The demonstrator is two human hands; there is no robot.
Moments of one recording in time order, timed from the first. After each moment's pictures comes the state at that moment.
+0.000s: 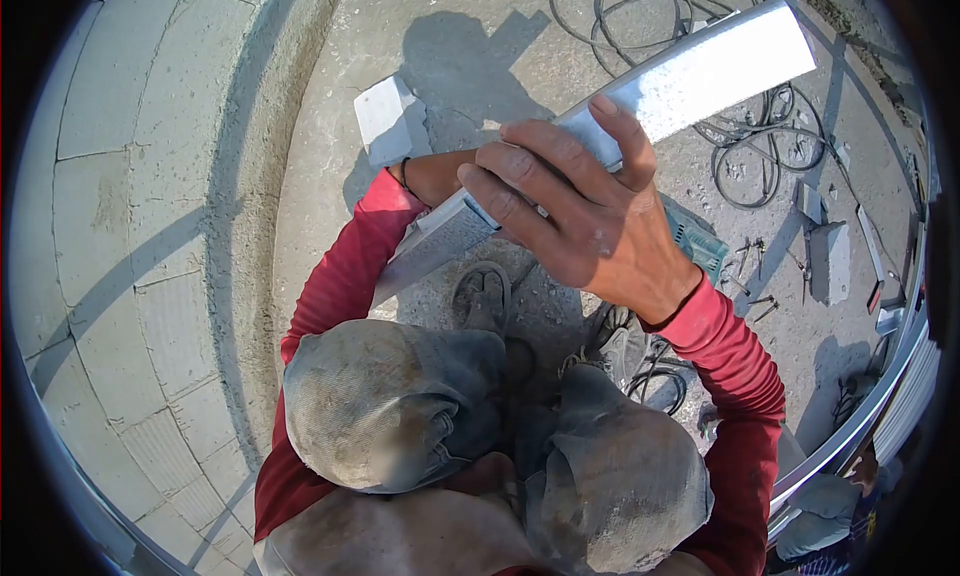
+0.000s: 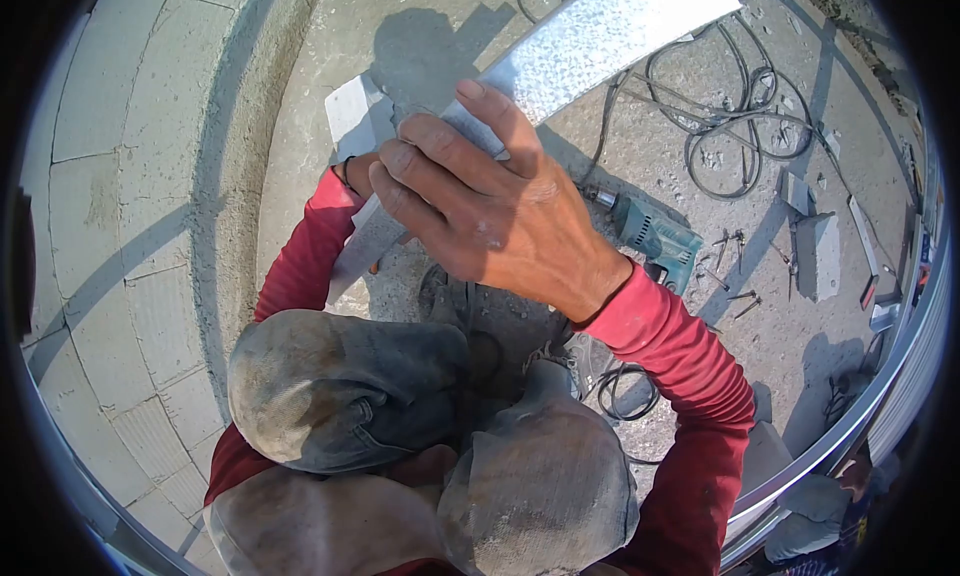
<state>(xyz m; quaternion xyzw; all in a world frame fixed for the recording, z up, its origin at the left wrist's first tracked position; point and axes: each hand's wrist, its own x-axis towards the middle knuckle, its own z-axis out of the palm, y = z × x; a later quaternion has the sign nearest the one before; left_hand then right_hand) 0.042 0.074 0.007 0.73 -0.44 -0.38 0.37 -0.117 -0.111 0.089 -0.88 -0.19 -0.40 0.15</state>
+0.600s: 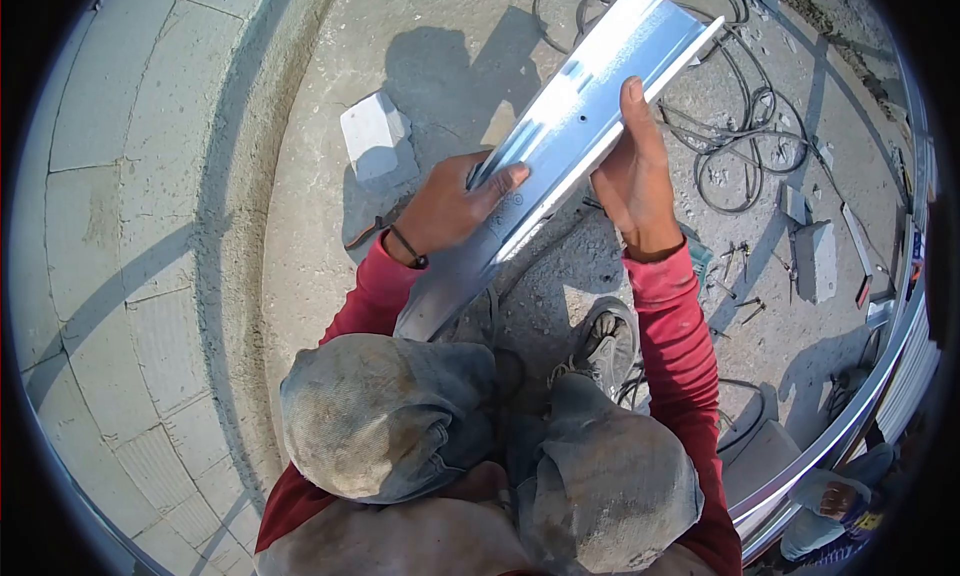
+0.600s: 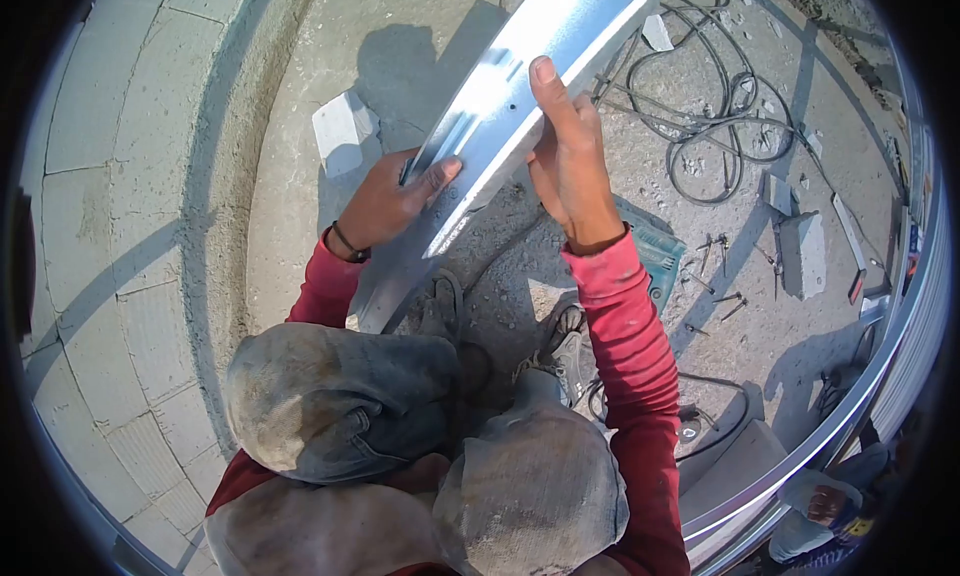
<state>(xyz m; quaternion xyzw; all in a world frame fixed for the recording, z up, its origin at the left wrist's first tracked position) -0.012 0.043 0.071 0.82 -0.26 -0.33 0.38 -0.088 -0.156 0.044 -0.47 0.11 -0.19 0.86</state>
